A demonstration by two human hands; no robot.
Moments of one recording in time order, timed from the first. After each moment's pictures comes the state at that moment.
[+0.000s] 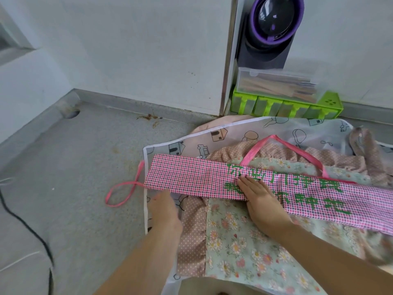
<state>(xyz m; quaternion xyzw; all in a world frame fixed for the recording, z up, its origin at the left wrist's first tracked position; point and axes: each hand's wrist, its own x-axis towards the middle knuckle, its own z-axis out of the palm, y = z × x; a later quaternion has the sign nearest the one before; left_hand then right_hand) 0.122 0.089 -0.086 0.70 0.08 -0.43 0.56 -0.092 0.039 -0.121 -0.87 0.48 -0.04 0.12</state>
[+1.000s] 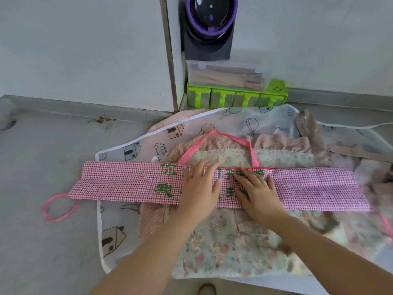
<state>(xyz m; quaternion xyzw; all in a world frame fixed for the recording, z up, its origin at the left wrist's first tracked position) 0.005 0.045 -0.102 0.63 -0.72 -0.18 0.21 -0.175 0.039 -0.119 -0.79 0.60 -0.02 0.13</state>
